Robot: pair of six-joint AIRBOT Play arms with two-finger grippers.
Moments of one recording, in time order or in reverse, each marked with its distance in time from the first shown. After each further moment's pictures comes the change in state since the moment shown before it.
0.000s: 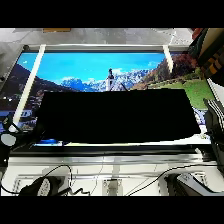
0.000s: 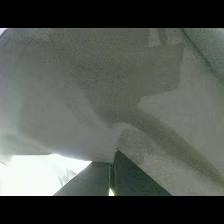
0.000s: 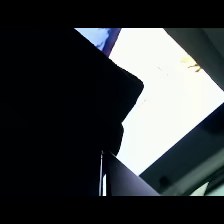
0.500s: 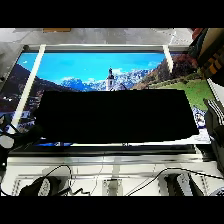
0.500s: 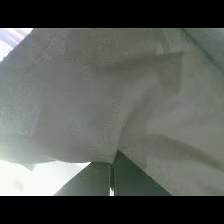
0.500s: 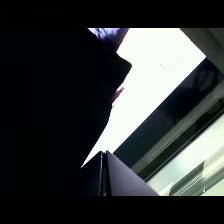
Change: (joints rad) left arm 0.000 0.059 0.004 0.080 -0.026 0.005; right arm 0.060 0.220 -0.005 -0.171 0.093 0.150
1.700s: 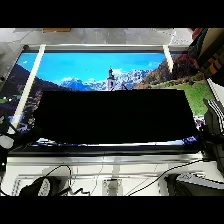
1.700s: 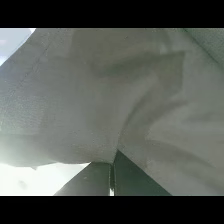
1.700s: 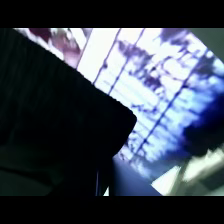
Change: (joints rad) left arm 0.000 0.004 0.016 0.011 -0.017 -0.001; right arm 0.038 -0.479 0.009 0.188 -0.176 -0.129
